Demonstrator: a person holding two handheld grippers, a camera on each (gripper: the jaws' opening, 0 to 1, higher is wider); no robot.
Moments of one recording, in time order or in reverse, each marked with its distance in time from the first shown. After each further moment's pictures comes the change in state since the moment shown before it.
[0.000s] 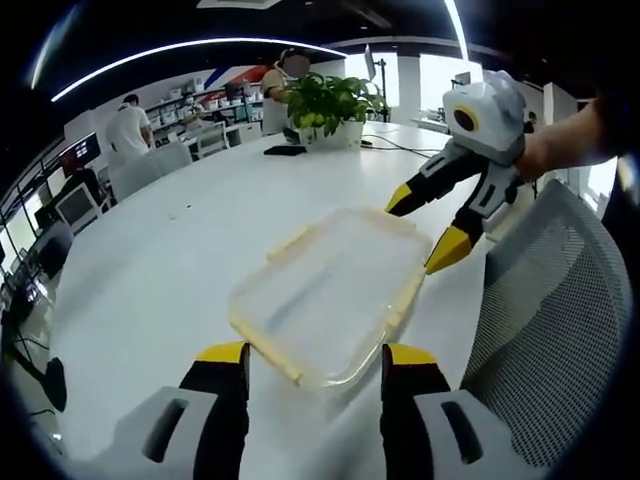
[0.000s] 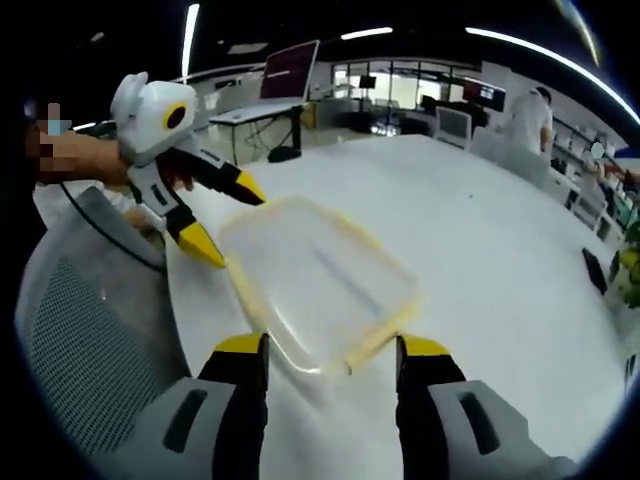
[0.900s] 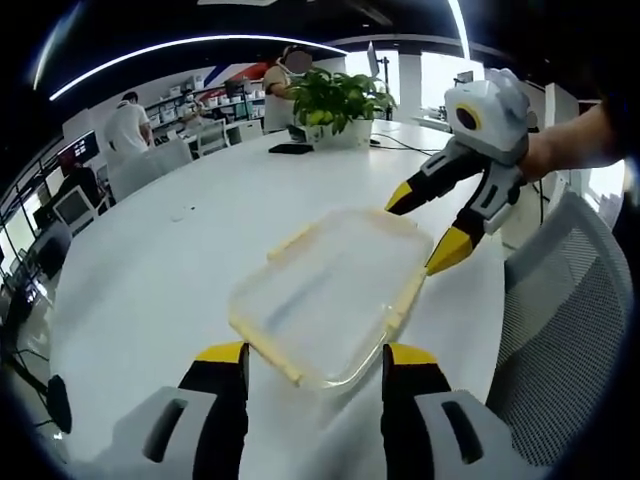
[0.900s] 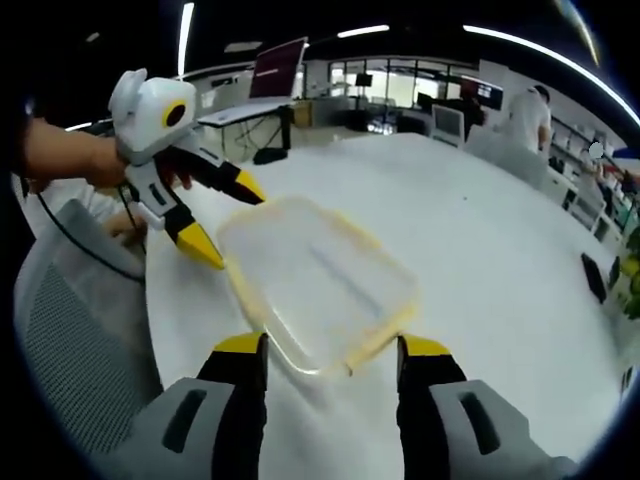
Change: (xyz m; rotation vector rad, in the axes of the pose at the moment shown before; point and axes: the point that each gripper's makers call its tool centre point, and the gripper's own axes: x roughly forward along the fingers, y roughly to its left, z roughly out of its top) left arm 0.026 0.032 0.017 0.004 0.012 -0.002; right arm 0.020 -0.036 0.018 -0.005 0.011 -0.017
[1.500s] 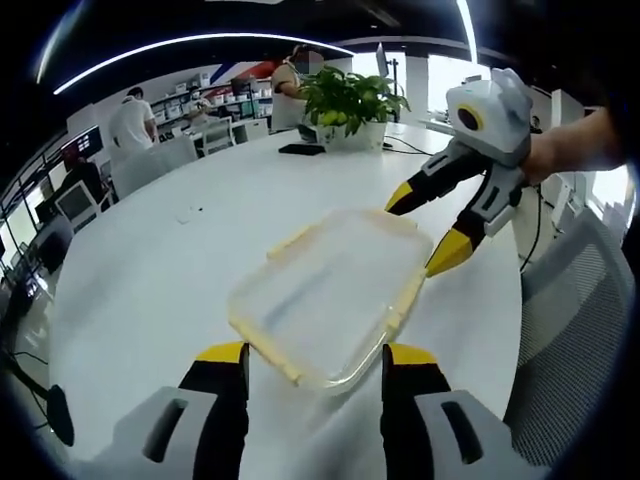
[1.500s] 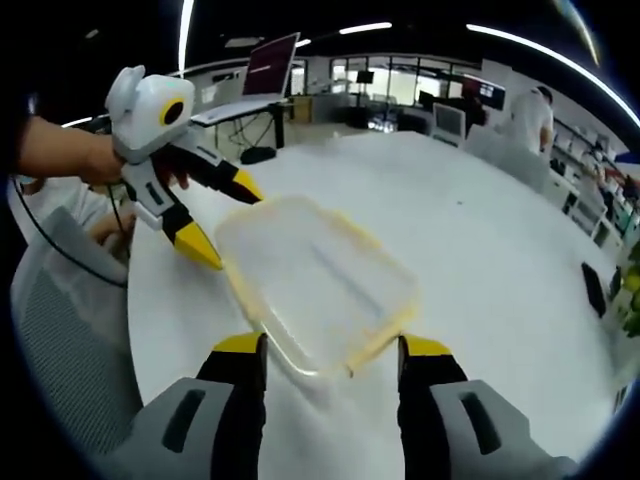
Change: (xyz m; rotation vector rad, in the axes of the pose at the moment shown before) left arm 0.019 0.025 0.012 -0.024 0.002 0.009; right arm 0.017 -0.028 0.014 -0.012 0.015 -0.001
